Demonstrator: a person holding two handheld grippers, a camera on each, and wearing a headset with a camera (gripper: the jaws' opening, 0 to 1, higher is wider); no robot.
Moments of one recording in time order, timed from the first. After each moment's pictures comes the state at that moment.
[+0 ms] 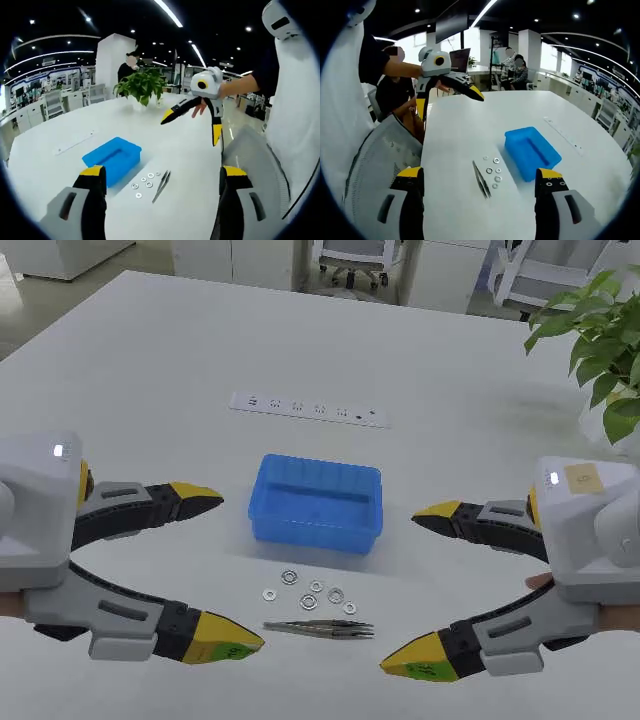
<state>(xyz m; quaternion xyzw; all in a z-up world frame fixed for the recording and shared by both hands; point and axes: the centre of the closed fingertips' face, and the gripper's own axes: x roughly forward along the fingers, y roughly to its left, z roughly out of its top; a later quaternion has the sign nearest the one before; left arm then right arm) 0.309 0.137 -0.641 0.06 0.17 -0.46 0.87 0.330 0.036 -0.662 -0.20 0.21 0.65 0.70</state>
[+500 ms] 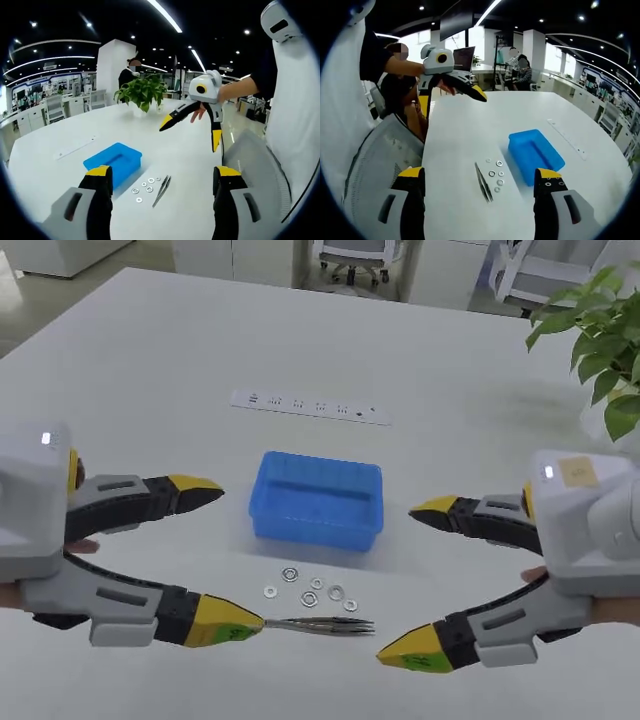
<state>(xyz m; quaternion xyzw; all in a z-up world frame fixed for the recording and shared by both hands) 0.313 0.138 -0.632 0.05 0.15 -0.46 0.87 0.333 0.038 -0.663 -0.21 0.21 0.65 0.70</state>
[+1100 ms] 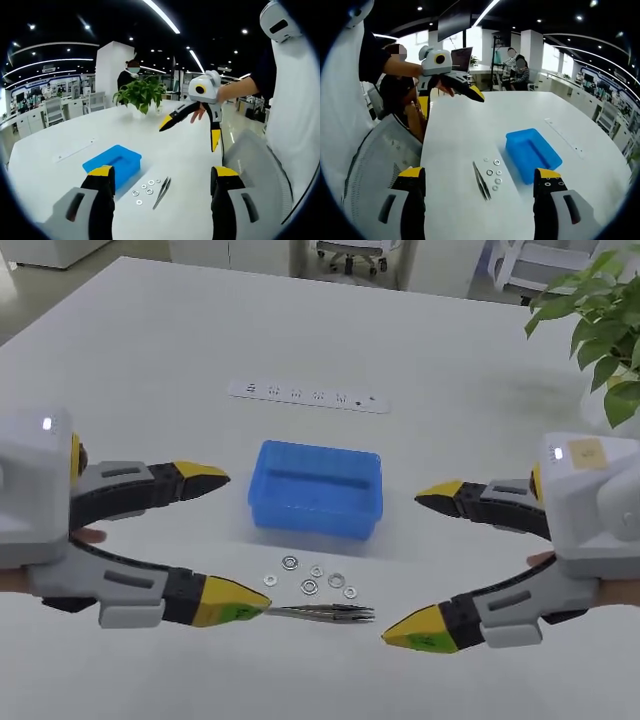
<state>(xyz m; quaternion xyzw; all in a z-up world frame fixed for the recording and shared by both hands) 0.315 0.134 -0.631 0.05 0.15 -0.46 0.87 0.333 0.034 -0.661 -0.21 0.21 0.64 0.71</state>
